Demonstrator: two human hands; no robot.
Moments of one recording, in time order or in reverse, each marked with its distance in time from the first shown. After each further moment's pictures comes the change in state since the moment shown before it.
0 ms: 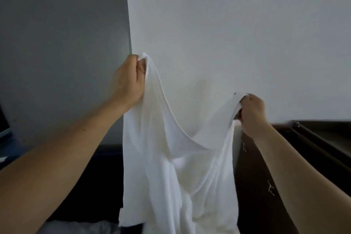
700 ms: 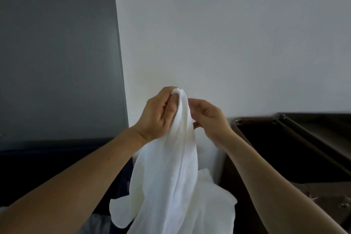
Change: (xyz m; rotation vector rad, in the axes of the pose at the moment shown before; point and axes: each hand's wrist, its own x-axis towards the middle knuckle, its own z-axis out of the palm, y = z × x) left_hand -0.093 0.049 0.041 -0.519 -0.259 0.235; right_hand -0.069 0.022 0.037 0.047 -0.548 -0.132
